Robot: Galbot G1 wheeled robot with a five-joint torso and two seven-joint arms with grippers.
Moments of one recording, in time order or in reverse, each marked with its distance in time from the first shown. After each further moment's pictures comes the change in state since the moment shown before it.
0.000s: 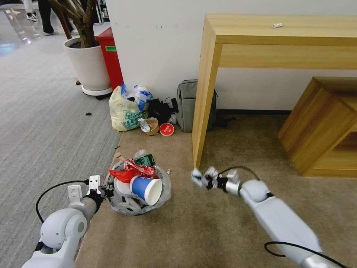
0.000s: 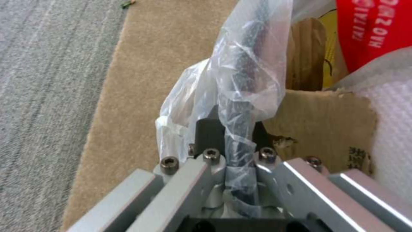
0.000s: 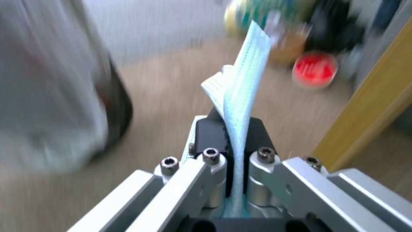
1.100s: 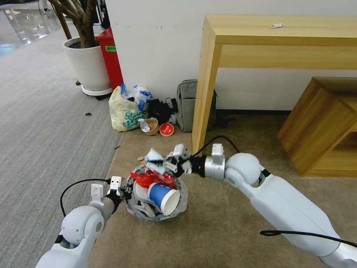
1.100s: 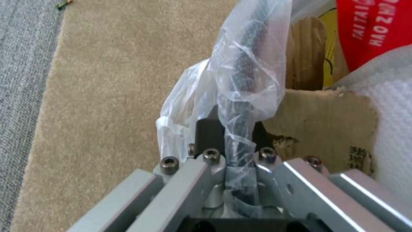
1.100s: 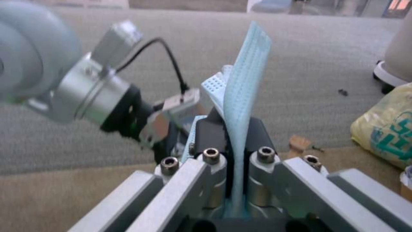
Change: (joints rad) left arm -0.056 0.031 0.147 0.019 0.047 0.000 0.034; right arm 0.198 -0.089 -0.335 0.440 0.202 -0.202 0.002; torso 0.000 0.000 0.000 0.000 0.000
